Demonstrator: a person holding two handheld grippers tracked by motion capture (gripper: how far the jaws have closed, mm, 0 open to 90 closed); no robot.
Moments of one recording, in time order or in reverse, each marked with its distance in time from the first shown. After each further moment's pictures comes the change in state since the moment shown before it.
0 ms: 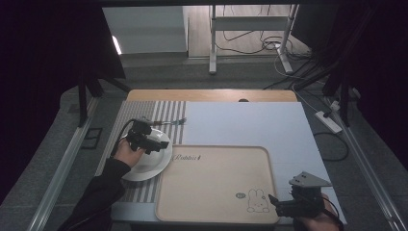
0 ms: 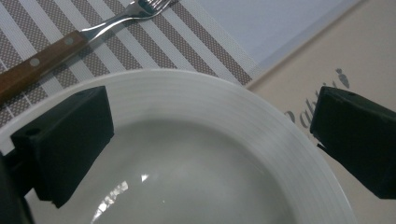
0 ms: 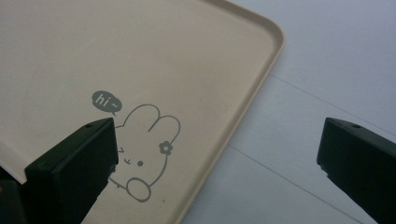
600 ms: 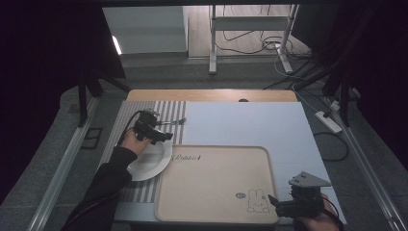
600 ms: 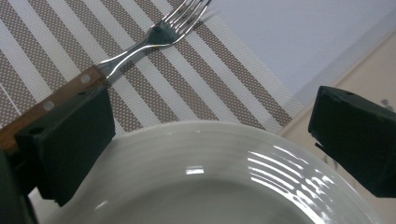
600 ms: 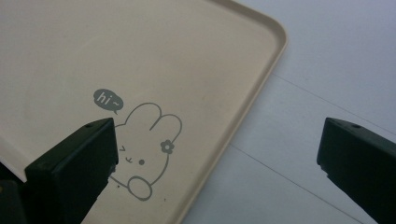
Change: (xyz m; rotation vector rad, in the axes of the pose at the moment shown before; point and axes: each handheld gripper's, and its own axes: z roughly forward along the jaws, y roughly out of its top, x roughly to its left) left arm 0.019 0.028 0.027 0.038 0.023 0.013; right arm 0.000 0.000 0.000 0.006 0.008 -0.006
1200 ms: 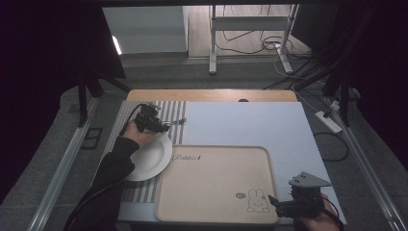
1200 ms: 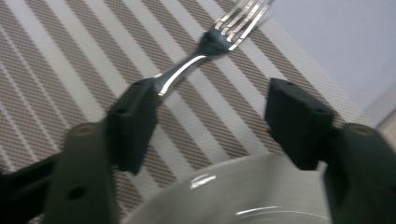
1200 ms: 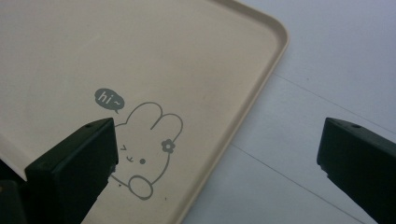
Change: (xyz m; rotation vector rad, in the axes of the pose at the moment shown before) left arm 0.033 0.018 0.012 0.061 0.054 0.002; right arm 0.000 0.000 0.000 0.001 0.005 0.000
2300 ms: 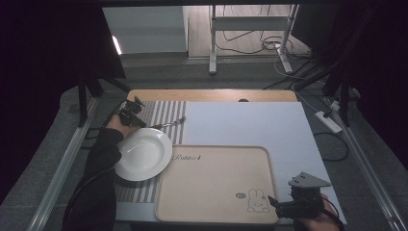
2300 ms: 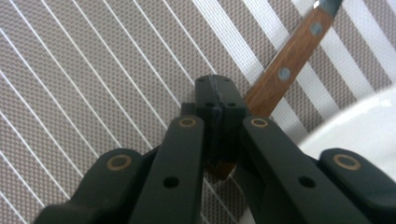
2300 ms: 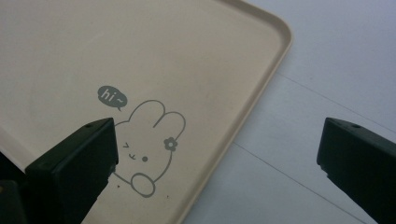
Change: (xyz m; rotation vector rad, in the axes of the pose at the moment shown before) left arm 0.067 -0.015 -0.003 0.261 0.007 -0.042; right arm 0.001 0.000 0.000 0.006 0.007 -0.007
